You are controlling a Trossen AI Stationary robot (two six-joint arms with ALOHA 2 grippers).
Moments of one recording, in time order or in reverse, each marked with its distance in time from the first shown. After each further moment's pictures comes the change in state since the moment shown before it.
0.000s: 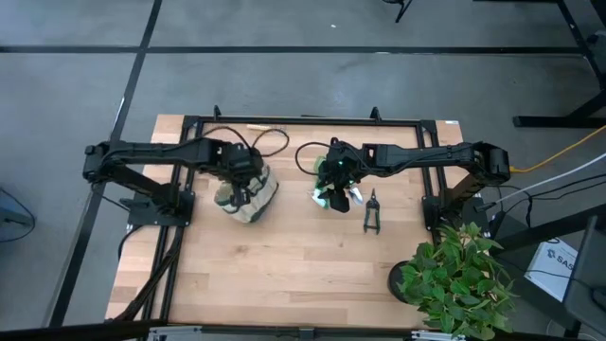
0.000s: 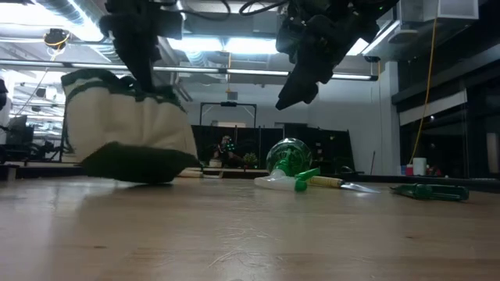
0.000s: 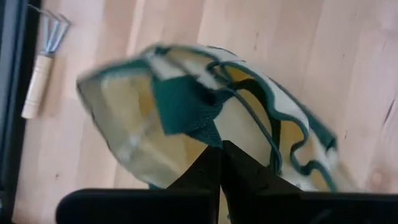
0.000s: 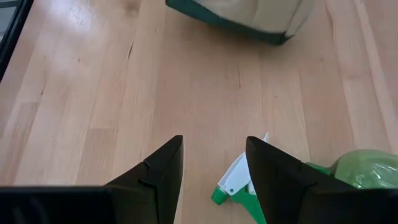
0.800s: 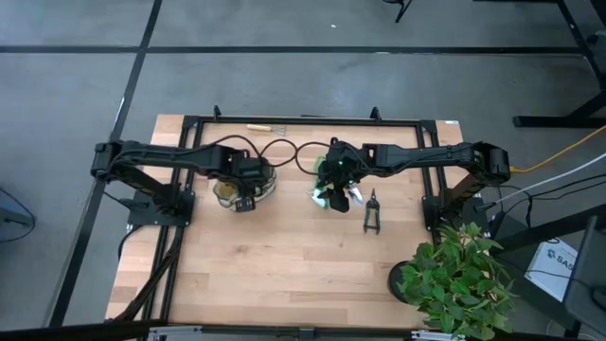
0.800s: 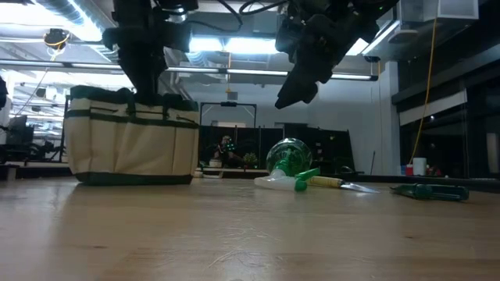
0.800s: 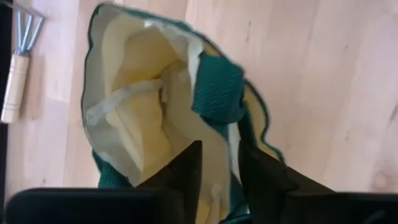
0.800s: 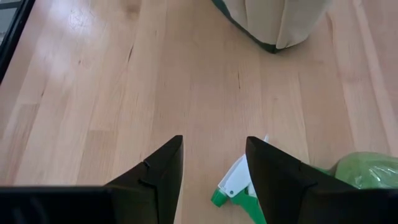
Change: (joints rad) left arm -0.049 0.080 -0.001 0.026 -0.010 -0.030; right arm 0.000 0.000 0.000 0.009 0.000 0.000
